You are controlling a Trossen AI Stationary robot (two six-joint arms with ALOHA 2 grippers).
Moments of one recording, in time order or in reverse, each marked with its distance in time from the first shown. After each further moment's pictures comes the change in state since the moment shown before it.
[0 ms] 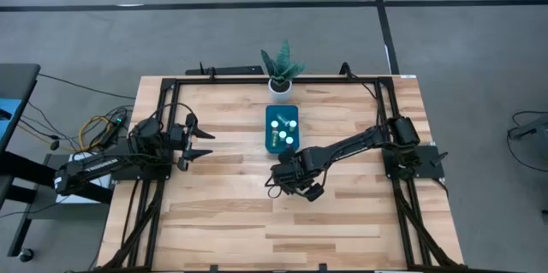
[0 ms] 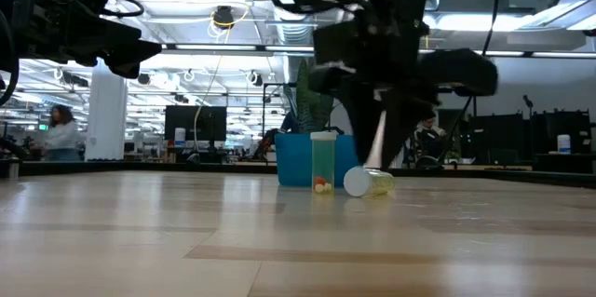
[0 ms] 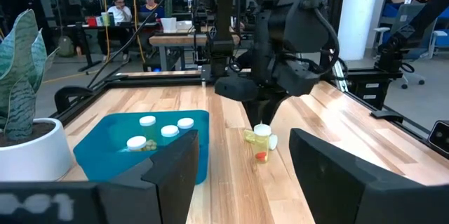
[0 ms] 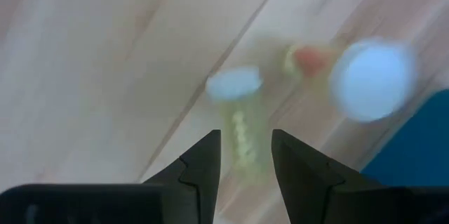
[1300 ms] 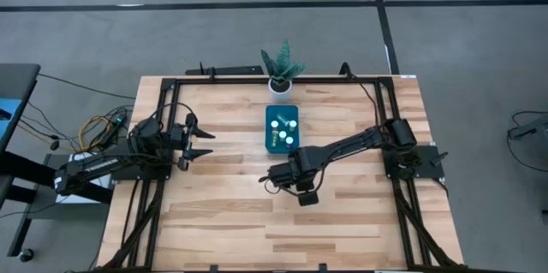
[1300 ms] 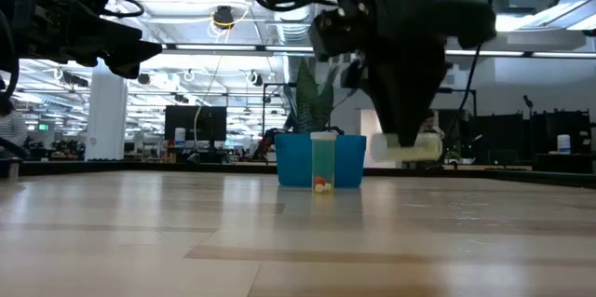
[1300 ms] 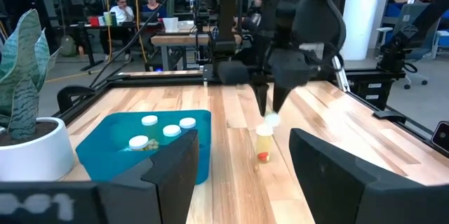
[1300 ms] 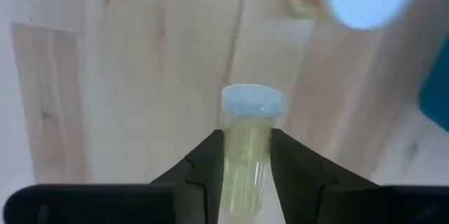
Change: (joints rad) left arm 0.000 0.000 0.000 0.000 -0.008 0.000; right arm 0.010 0.035 0.140 -0.238 -0.082 0.493
